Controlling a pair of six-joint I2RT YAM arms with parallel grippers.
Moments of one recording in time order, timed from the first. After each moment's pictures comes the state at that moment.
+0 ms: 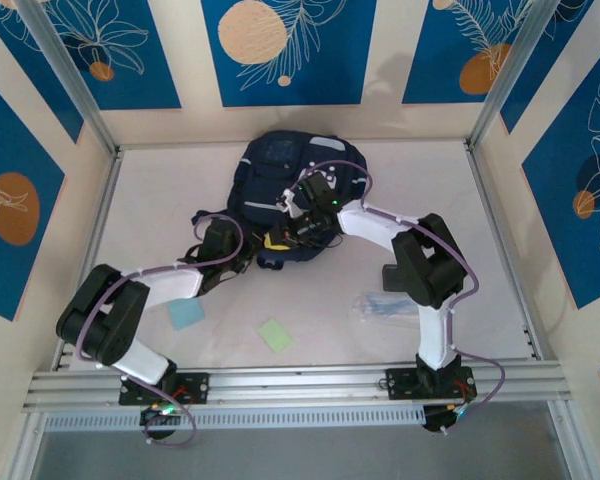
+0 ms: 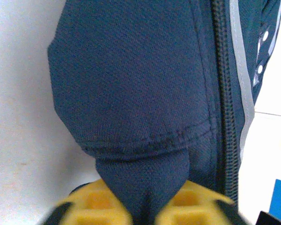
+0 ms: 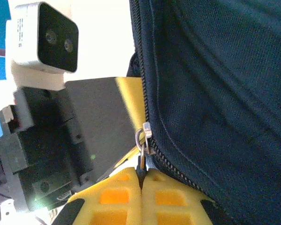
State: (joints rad) left arm -0.50 1.53 0.62 0.30 0.09 -1.38; right arm 0.60 1.96 1.38 -0.38 -0.81 0.60
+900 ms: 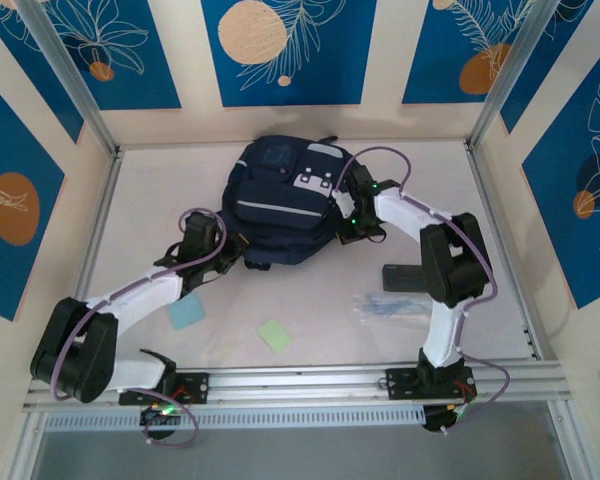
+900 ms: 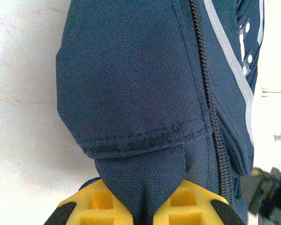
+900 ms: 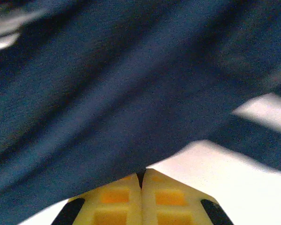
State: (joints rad) left arm -0.40 1.30 0.63 0.00 0.16 -1.15; right arm 0.35 1.93 1.38 -0.78 -0.14 -0.05
